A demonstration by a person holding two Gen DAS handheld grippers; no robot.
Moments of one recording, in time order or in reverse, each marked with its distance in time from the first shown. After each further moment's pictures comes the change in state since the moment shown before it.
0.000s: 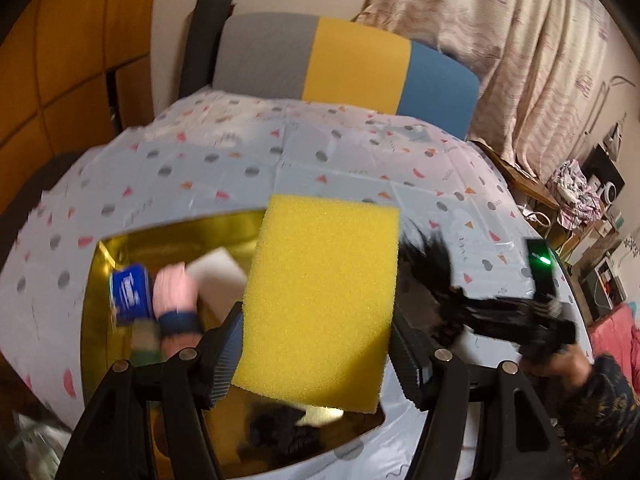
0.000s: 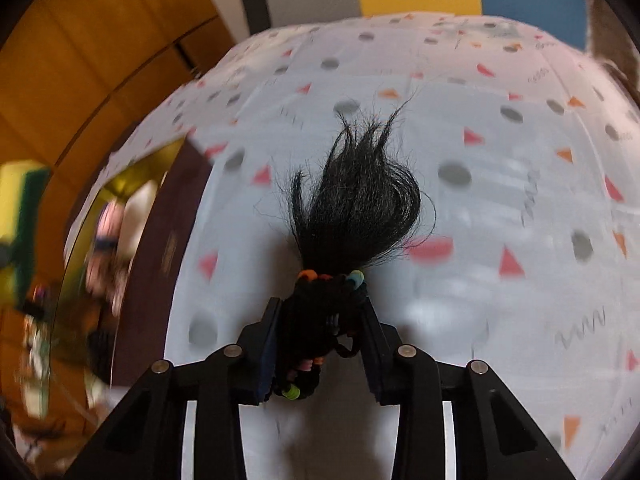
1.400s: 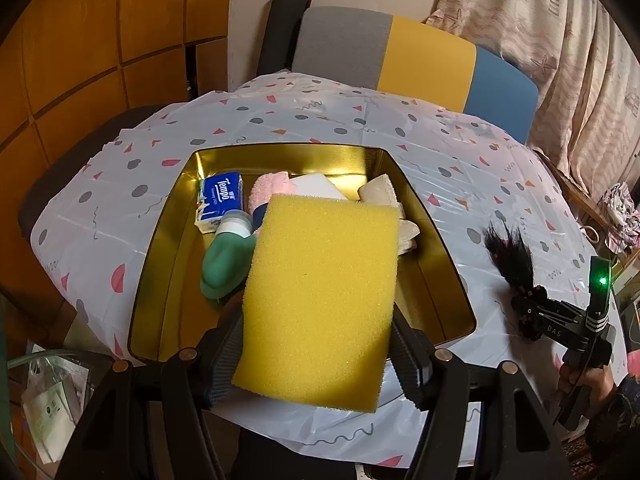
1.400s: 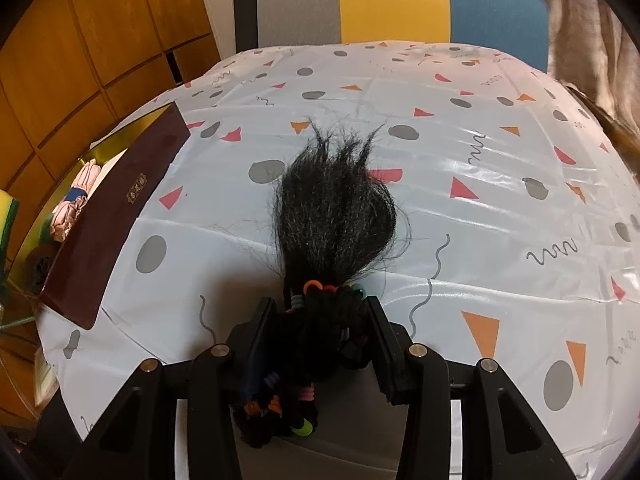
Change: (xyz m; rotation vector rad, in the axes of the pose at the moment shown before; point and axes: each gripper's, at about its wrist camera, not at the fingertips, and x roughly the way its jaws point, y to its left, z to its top) left arm -0.027 0.044 -0.098 -0.120 -0.029 0.205; right arm 0.004 -0.007 -0.075 -0.040 -0.180 -0.165
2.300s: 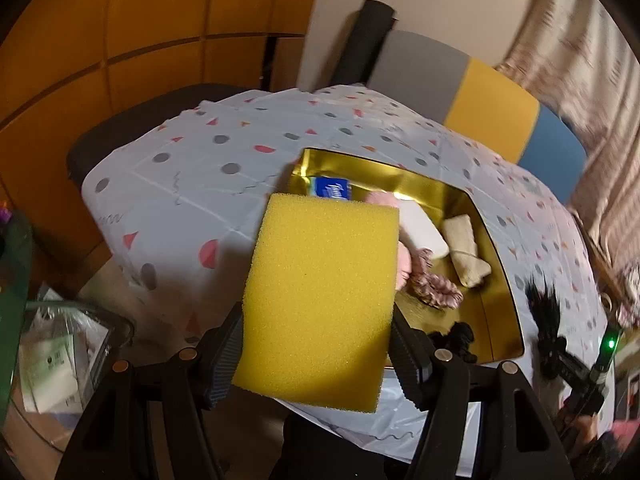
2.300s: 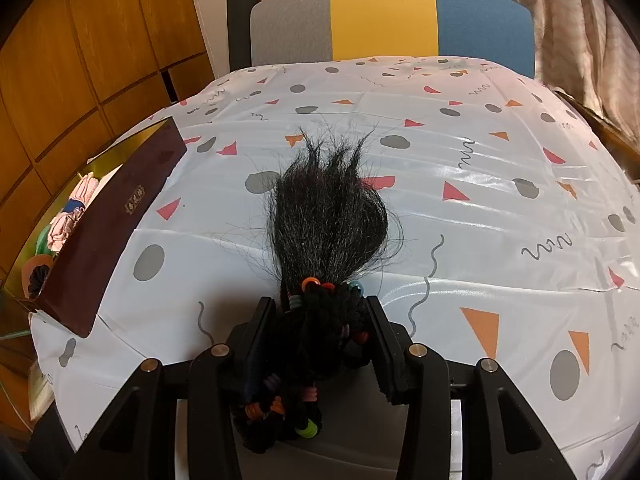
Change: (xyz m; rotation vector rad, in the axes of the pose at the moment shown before) left arm -0.025 0.096 -0.010 -0.247 -0.038 0.078; right arm -0.002 0.001 -0.009 0.026 -0.073 -0.015
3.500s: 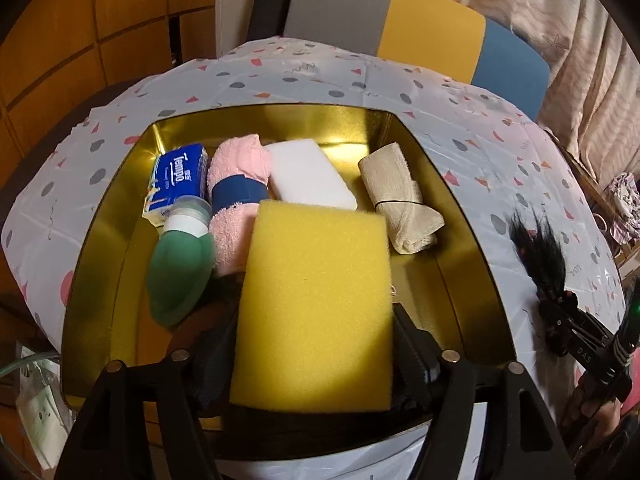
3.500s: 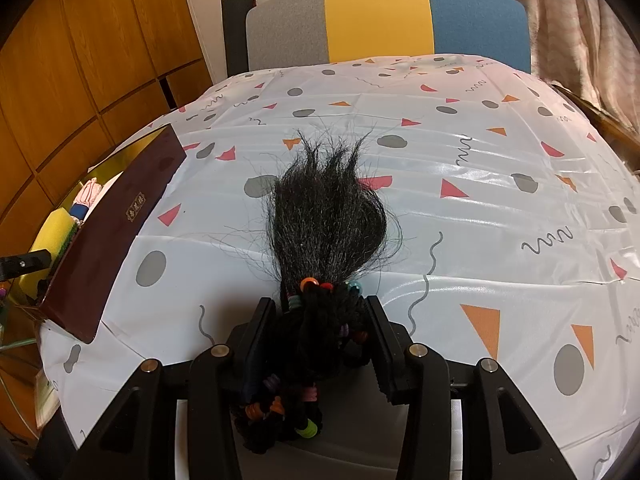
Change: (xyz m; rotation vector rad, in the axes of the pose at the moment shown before) left arm 0.090 -0.117 -0.006 0.264 0.149 -0.083; right arm -0.001 -0.001 -0.001 0.028 -0.011 0.012
